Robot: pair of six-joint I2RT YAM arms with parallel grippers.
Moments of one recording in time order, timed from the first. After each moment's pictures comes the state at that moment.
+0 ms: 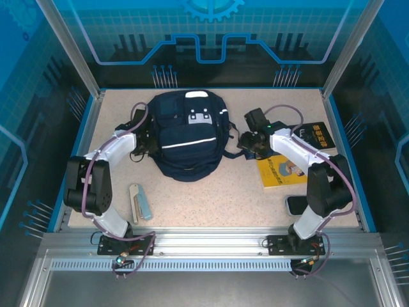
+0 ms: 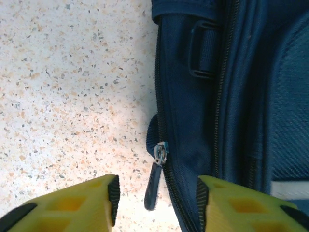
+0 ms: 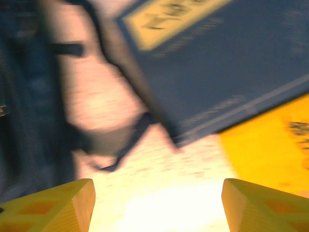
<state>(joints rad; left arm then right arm) -0.11 1.64 1.12 -0.66 -0.13 -0.43 0.36 1.67 1.20 -0.75 0.08 0.79</state>
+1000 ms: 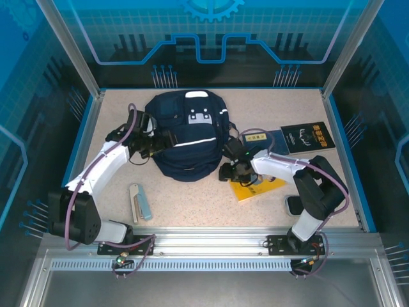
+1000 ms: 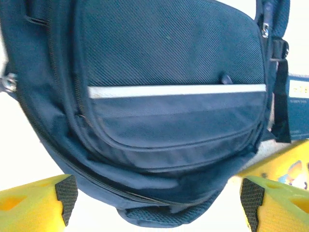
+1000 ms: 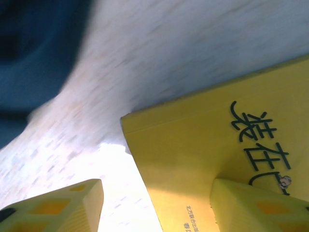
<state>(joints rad) -0.20 1.39 1.08 -0.67 0.24 -0.58 0.69 1.68 0.98 -0.57 -0.08 0.72</state>
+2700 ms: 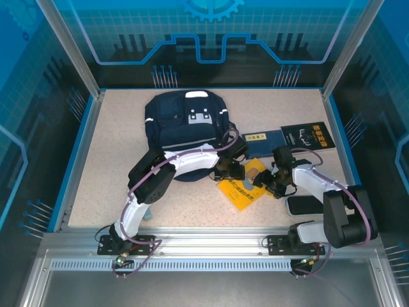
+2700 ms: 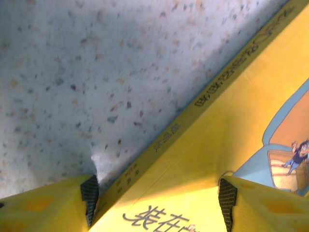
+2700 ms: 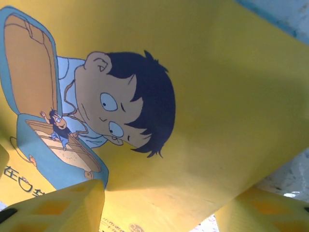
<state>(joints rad) -0.87 2.13 1.59 -0.73 0.13 -0.86 0.18 1.36 0.63 -0.64 -0.31 0.68</state>
